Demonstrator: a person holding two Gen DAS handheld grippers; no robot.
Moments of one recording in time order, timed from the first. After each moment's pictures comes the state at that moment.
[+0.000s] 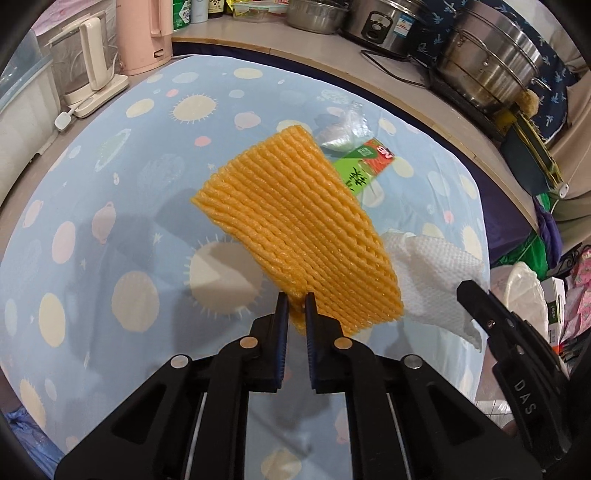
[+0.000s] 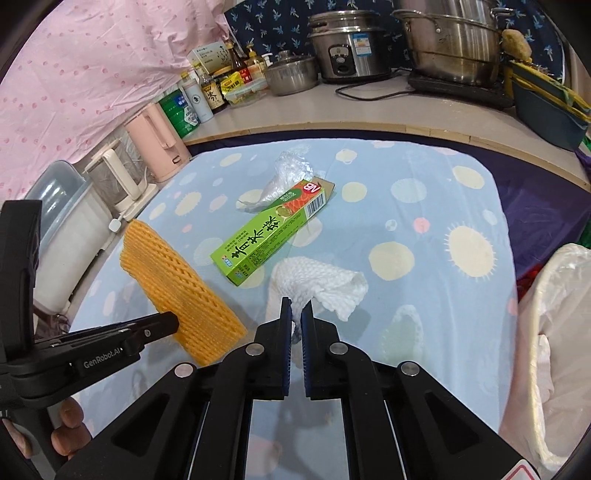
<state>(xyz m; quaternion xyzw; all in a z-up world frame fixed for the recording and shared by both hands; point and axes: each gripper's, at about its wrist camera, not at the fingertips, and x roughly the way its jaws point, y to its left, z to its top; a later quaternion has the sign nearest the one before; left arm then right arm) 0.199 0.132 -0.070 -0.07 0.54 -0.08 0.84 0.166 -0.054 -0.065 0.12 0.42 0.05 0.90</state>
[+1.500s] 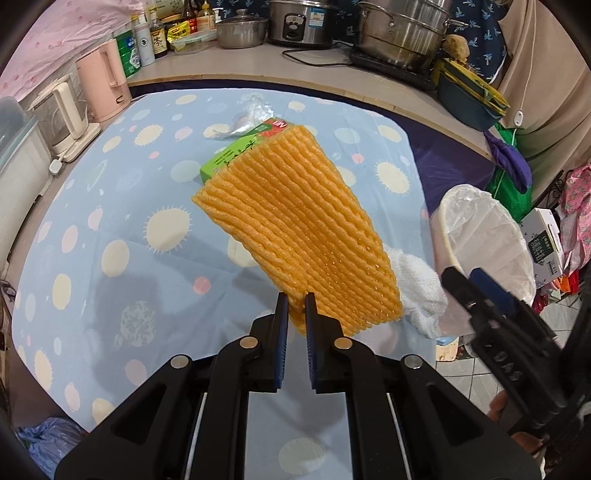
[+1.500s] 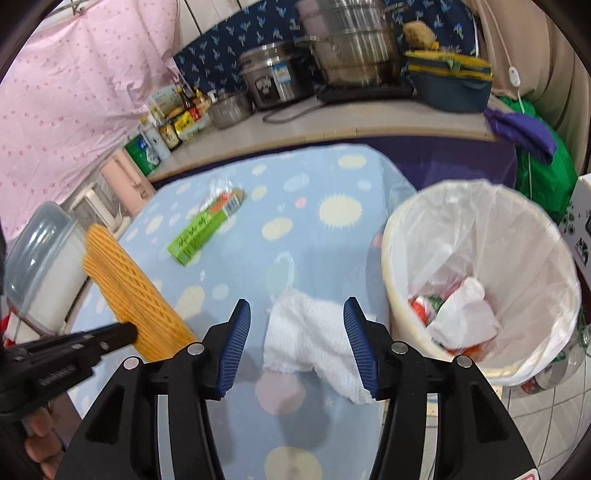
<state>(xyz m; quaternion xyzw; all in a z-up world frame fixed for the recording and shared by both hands) 0.093 0.052 -0.036 0.02 0.51 -0.13 0.85 0.053 -0.137 -0.076 0.17 0.40 -0.02 0.90</state>
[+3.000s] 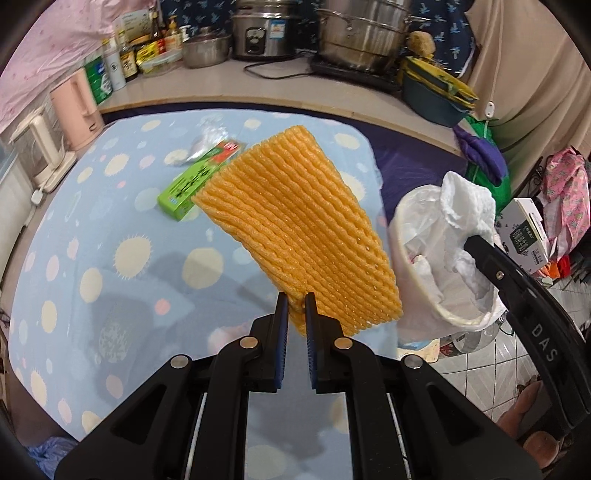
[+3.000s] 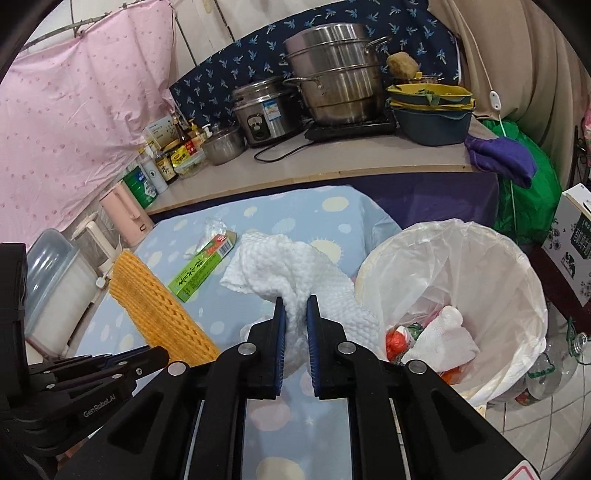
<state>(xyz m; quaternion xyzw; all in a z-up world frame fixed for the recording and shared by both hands) 0.084 -0.004 -0.010 0.04 0.48 -0.18 0.86 0.024 -0.180 -0.012 0.18 0.33 -0.06 0.93</state>
